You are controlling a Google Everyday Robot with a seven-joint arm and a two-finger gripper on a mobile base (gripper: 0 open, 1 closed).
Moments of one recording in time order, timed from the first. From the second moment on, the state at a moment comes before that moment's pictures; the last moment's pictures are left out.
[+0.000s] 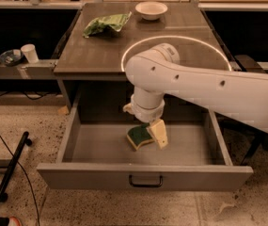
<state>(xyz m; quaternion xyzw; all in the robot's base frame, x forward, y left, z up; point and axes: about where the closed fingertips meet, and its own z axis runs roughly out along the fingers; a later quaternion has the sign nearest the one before) 0.543 -0.044 0.687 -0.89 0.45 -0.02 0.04</state>
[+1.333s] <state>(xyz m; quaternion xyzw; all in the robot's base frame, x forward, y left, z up) 0.588 -0.028 0.609 -0.91 0.41 0.04 0.03</state>
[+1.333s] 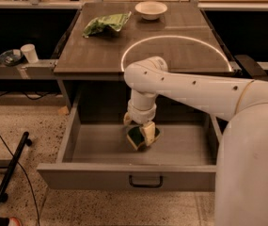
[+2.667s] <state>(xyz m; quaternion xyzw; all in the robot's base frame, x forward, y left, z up) 0.539 -0.034 0.732 -0.85 0.52 -0.01 0.09</state>
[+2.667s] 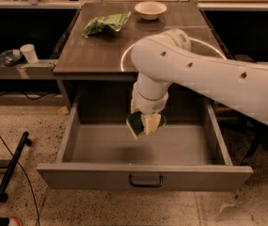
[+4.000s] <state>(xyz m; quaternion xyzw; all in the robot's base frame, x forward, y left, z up) 0.637 -0.072 0.873 -0.76 0.64 0.03 0.09</state>
